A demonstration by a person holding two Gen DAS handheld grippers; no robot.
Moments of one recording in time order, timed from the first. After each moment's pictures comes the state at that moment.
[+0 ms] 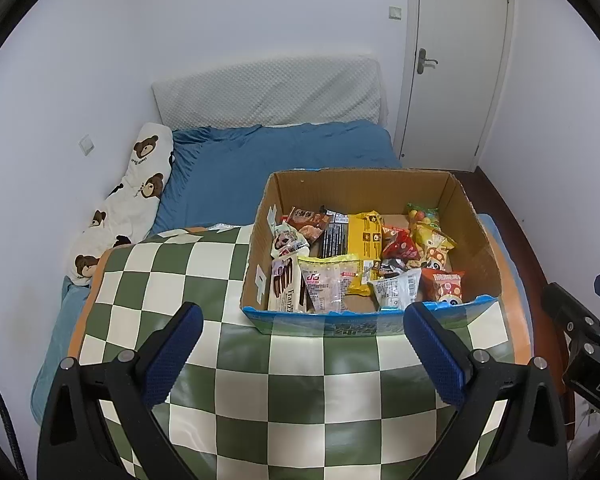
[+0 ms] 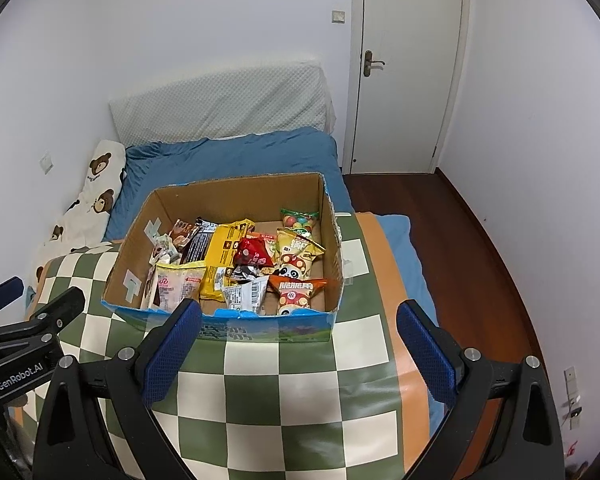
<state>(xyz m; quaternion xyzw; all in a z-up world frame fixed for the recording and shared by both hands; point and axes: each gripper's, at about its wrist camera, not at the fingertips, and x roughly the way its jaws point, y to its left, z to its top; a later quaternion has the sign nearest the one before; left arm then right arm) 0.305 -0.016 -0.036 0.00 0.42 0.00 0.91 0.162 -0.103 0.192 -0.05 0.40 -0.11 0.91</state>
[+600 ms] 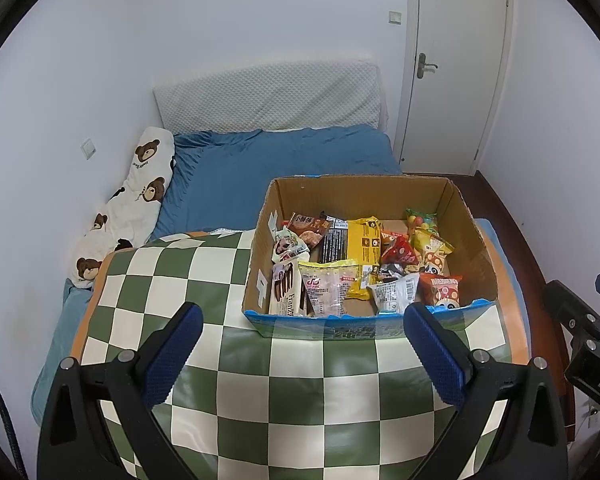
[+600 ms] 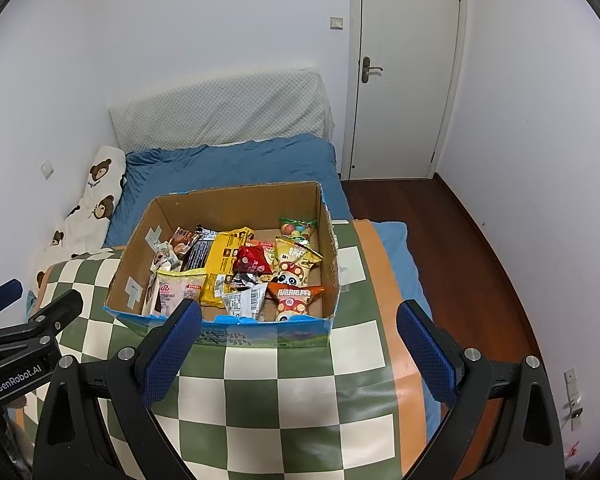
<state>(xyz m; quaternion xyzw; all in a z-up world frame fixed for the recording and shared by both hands) 0.302 -0.017 -0.031 0.01 0.42 0.00 0.91 0.157 -0.102 0.204 -0.05 0.39 -0.11 0.91</state>
